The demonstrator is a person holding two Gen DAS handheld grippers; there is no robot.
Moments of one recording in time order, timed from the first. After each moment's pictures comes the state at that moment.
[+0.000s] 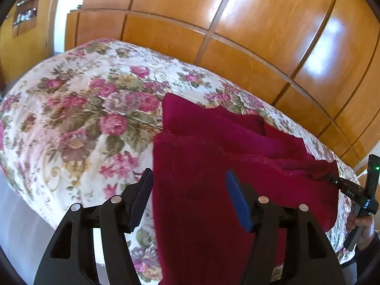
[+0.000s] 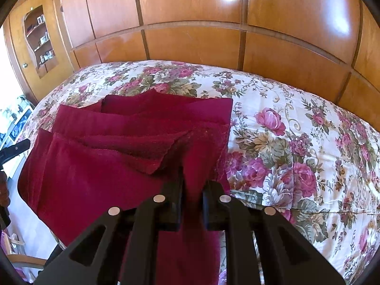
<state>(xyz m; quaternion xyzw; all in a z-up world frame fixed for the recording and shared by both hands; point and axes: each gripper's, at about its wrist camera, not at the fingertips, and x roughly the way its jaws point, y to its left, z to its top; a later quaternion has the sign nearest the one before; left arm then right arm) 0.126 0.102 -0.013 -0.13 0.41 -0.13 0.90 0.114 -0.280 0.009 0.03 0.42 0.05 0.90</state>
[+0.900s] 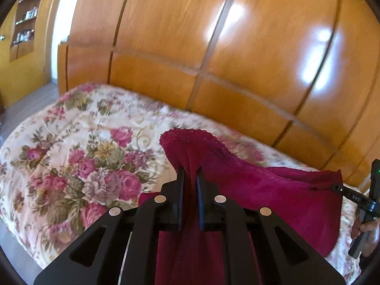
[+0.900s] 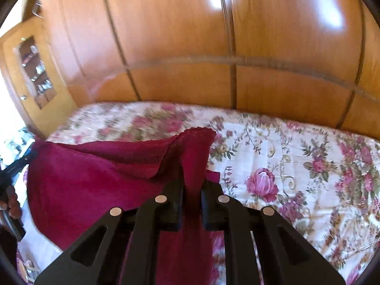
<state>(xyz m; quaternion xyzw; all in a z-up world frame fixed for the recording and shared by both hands) 0.242 0.069 0.044 -0.11 0.35 -0.11 0.92 0.230 -0.318 0.046 0.09 0.41 0.03 0.91</state>
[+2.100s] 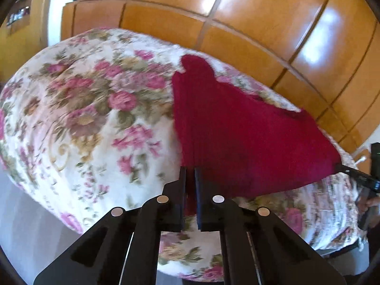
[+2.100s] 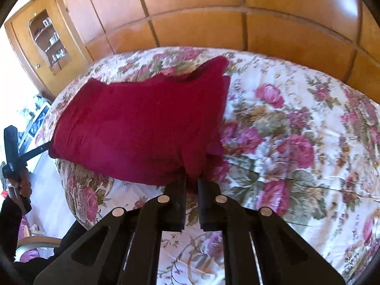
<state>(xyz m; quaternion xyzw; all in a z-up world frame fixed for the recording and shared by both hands) 0.103 0.123 -0.038 -0.11 0.43 -0.14 0.88 0.077 -0.321 0.008 0.08 0.48 0.09 0.87</state>
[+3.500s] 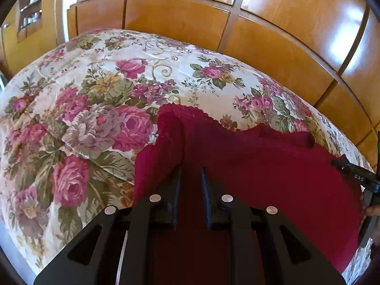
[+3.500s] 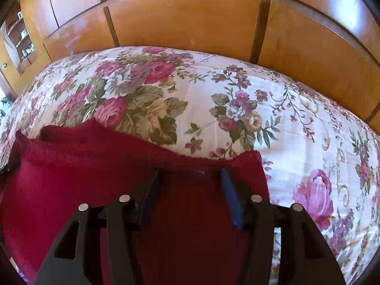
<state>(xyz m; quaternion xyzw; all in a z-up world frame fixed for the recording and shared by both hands) 0.260 0.059 -0.058 -0.09 0.44 -0.05 0.89 0.303 -0.284 -0.053 0.02 0.48 0.03 0.88</state>
